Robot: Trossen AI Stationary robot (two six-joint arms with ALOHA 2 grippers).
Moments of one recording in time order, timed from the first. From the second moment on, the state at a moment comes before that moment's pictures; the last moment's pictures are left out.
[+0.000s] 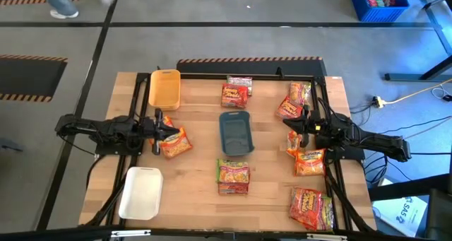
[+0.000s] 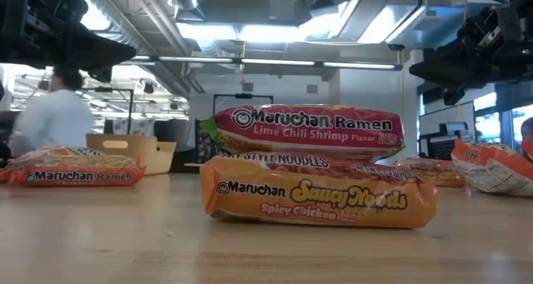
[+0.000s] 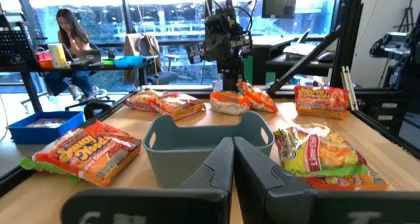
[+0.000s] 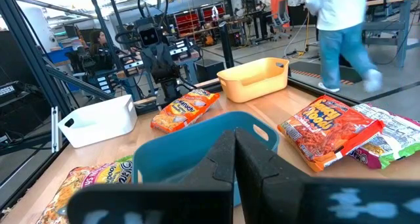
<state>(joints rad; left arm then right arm) -0.11 0.02 0.01 0.06 -0.20 0.01 -0.19 0.01 0.01 0.02 -0.01 0.22</state>
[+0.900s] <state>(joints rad) -0.11 0.21 0.01 0.62 -0.20 -0.19 -0.19 0.01 0.01 0.05 0.11 0.22</state>
